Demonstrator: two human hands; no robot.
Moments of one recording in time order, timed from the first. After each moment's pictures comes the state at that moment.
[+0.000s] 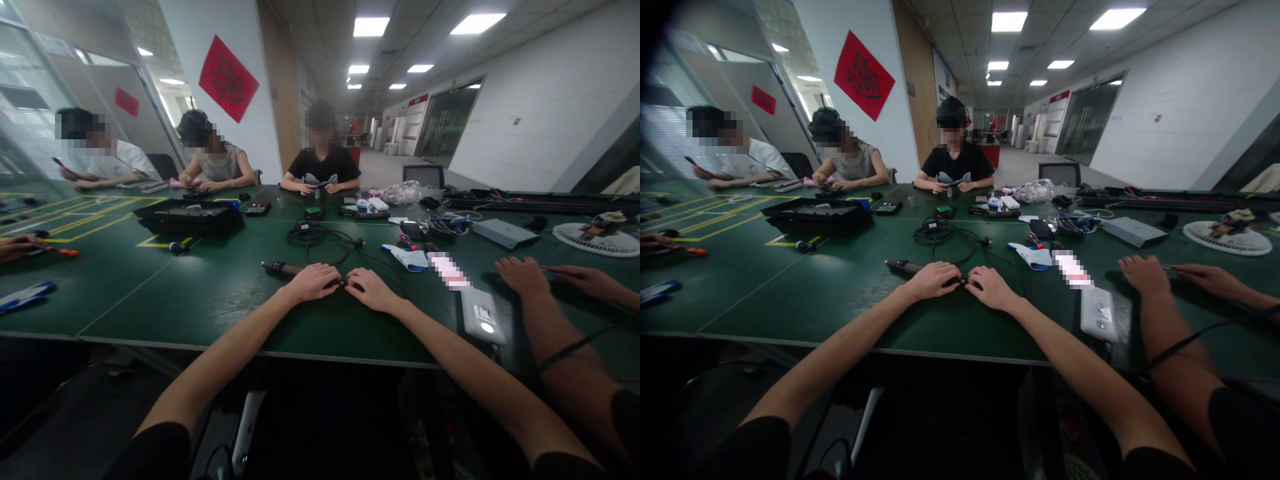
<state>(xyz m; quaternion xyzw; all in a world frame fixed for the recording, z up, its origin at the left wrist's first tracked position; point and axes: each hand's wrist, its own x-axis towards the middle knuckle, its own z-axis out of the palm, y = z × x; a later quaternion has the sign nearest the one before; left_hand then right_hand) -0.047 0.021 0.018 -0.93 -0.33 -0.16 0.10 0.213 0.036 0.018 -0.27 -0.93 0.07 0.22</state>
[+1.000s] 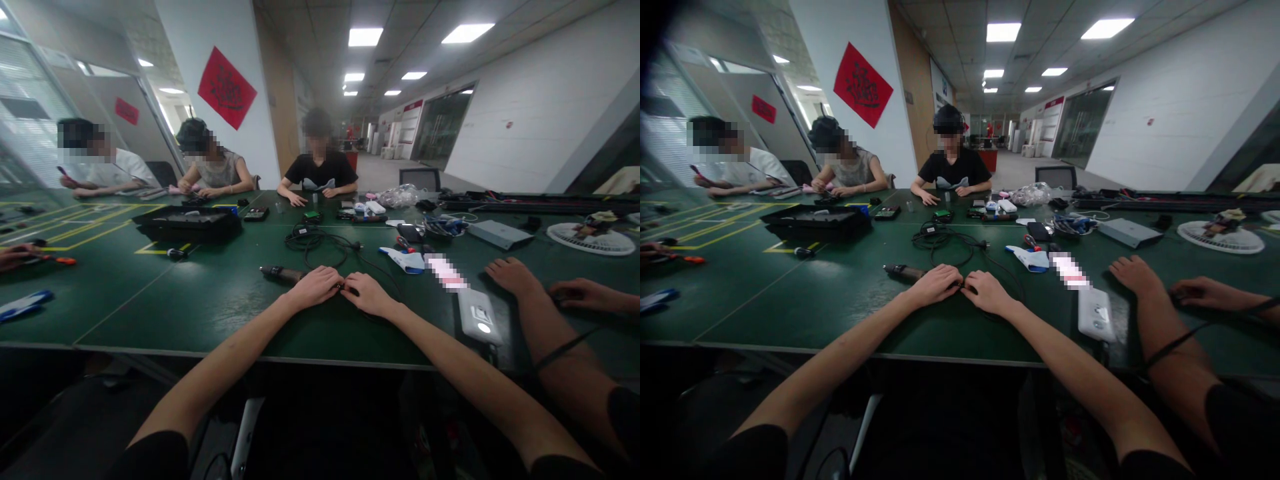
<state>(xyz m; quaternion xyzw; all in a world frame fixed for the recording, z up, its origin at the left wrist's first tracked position) -0.035 0.014 0.022 -0.93 -0.32 -0.18 0.08 0.205 0.034 0.010 -0.28 -0.93 0.04 0.23</state>
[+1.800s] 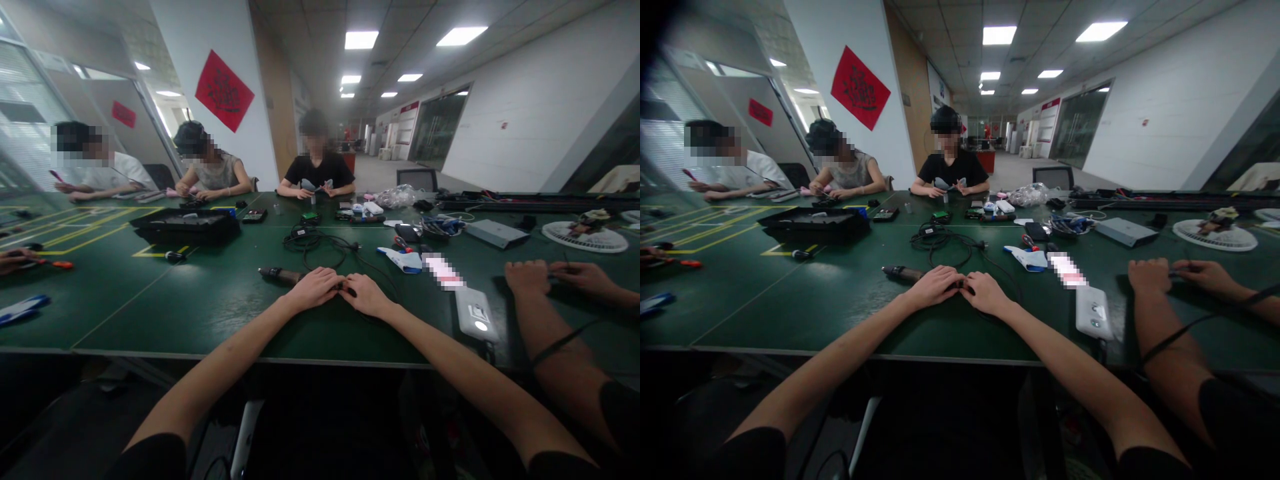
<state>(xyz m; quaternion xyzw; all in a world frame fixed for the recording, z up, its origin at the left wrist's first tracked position) -0.036 0.016 0.014 -0.93 -0.31 -0.19 0.09 0.203 0.033 0.008 -0.31 -0.93 0.01 0.22</state>
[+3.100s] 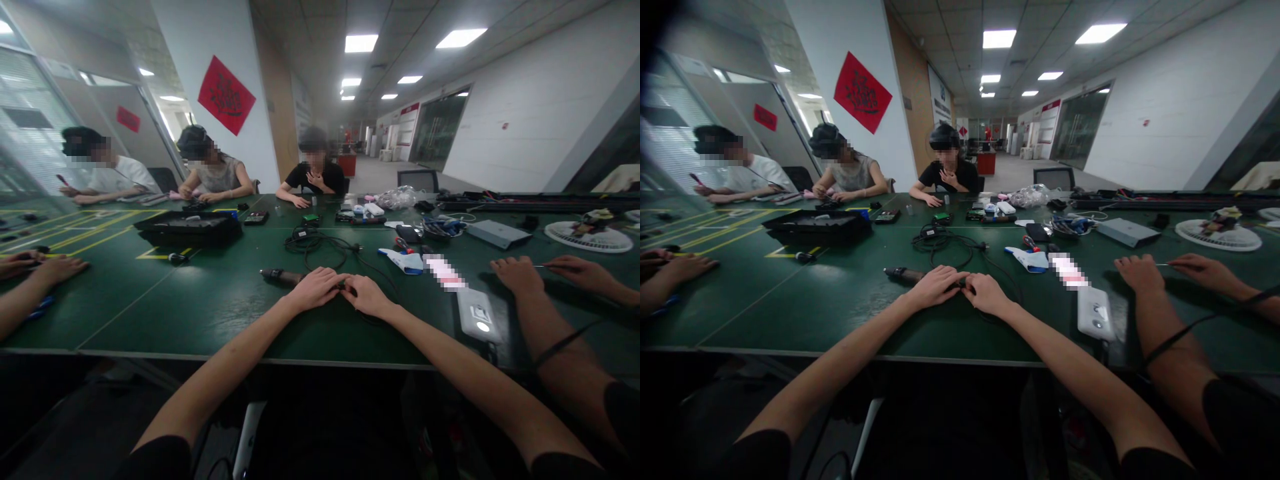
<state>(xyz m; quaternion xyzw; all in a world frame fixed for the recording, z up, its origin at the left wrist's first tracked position) -0.034 0.013 0.019 -0.93 -0.32 -0.19 0.09 0.202 0.034 0.008 -0.32 -0.91 0.06 0.25</state>
